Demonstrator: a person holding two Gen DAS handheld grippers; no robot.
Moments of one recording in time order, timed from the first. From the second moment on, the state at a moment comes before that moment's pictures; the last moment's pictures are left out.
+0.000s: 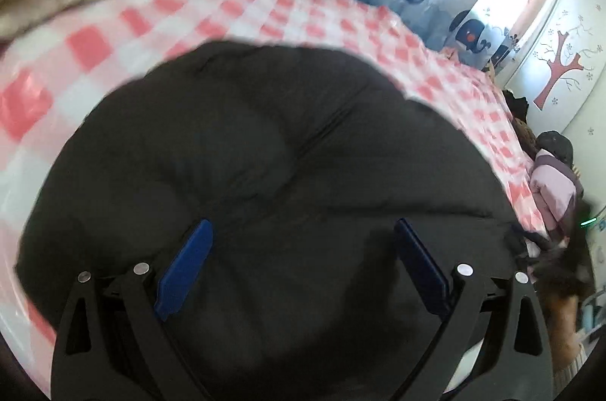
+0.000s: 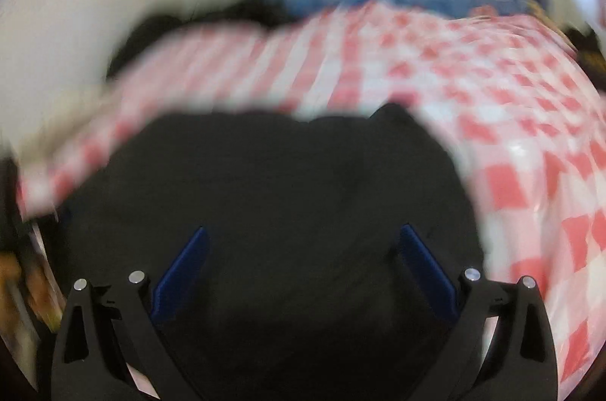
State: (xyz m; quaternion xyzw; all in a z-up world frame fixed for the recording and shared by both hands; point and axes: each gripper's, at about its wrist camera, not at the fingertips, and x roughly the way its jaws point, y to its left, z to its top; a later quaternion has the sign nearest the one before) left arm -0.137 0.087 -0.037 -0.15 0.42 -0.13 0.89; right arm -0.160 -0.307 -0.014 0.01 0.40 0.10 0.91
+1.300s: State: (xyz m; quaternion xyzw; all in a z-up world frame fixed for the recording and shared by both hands) left arm -0.171 0.160 -0.077 -0.52 0.40 -0.18 0.73; right arm -0.165 -0.156 -0.005 -0.03 0.46 0.25 0.85
